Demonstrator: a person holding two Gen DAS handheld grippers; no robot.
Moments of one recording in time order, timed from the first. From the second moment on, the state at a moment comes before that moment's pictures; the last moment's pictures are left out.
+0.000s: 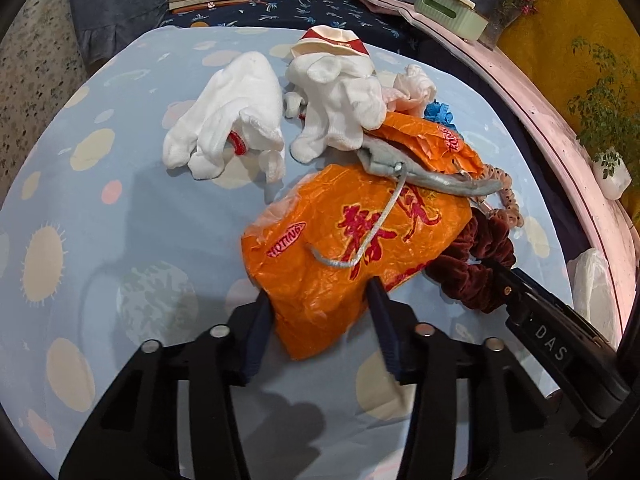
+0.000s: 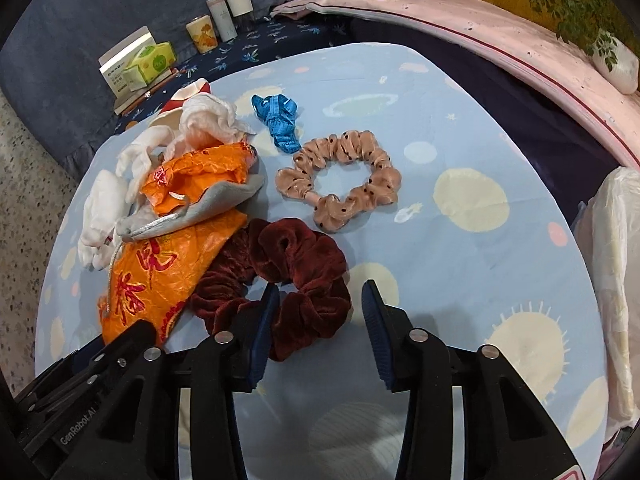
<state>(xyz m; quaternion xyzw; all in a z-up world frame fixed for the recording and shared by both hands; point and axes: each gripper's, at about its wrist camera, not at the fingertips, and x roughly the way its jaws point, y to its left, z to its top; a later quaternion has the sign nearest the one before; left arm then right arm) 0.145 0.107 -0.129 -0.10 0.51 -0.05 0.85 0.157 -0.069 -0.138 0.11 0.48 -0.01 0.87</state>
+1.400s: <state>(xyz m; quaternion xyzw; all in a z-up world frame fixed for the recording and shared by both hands) 0.061 -0.030 0.042 -0.03 0.36 -0.19 0.91 0.026 -0.196 0.049 0.15 0.27 -0.06 0.95</state>
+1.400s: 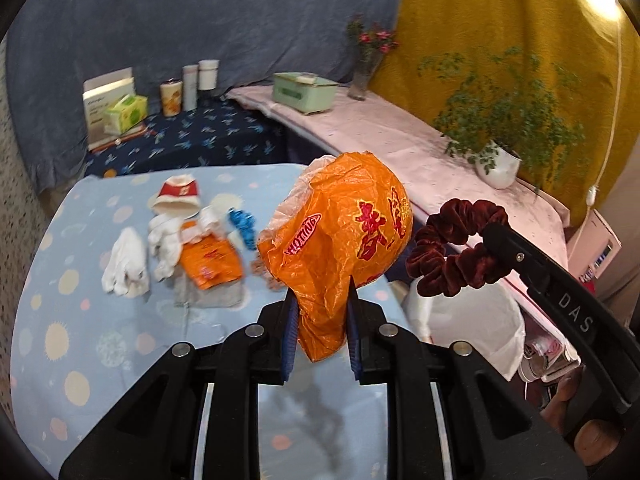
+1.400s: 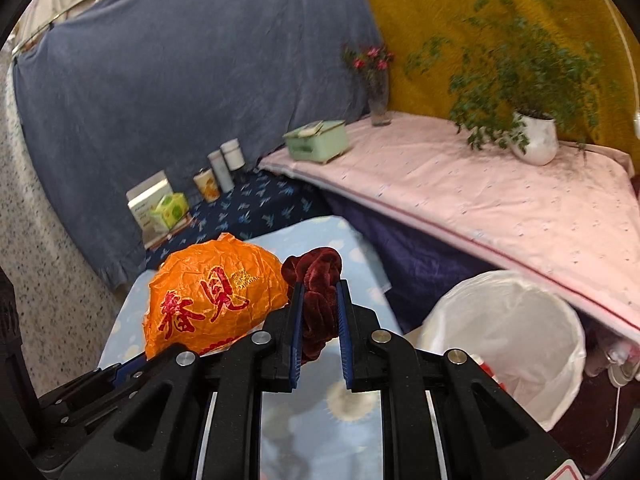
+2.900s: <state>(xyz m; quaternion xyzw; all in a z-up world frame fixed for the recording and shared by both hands) 0.065 -0.199 0.002 0.07 0.40 -0.27 0.87 -0.016 -0.350 -0.005 0.23 0.27 -0.22 0.91</state>
